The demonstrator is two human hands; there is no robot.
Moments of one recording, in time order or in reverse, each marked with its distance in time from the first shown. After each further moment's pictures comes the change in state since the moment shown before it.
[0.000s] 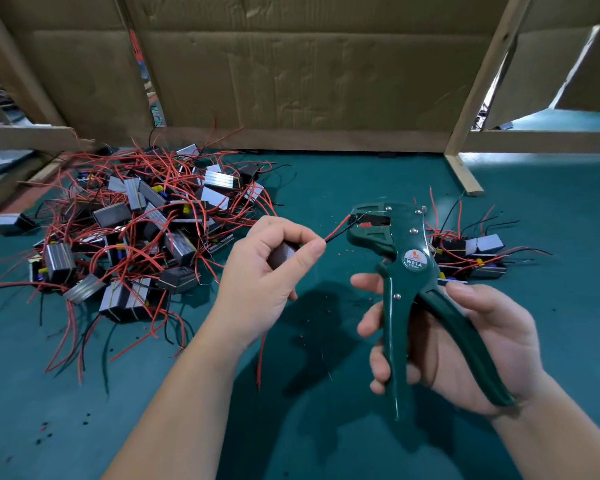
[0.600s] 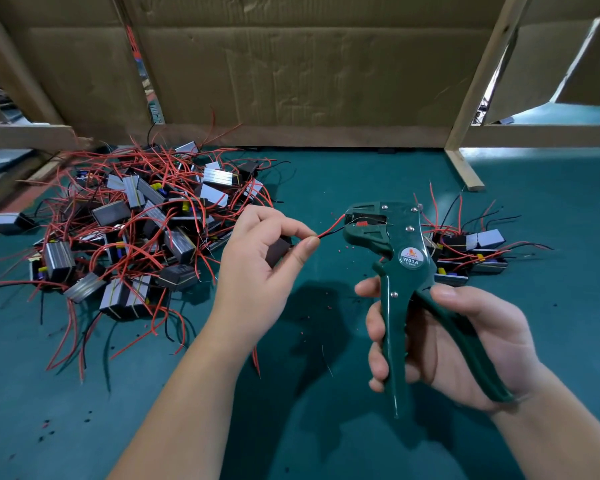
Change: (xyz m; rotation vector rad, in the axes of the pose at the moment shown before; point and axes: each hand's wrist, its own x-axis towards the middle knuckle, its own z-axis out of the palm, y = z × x) left_hand 0.001 -0.005 0.000 0.288 0.104 0.283; right_hand -0.001 0.002 -0.001 -0.047 0.014 0.015
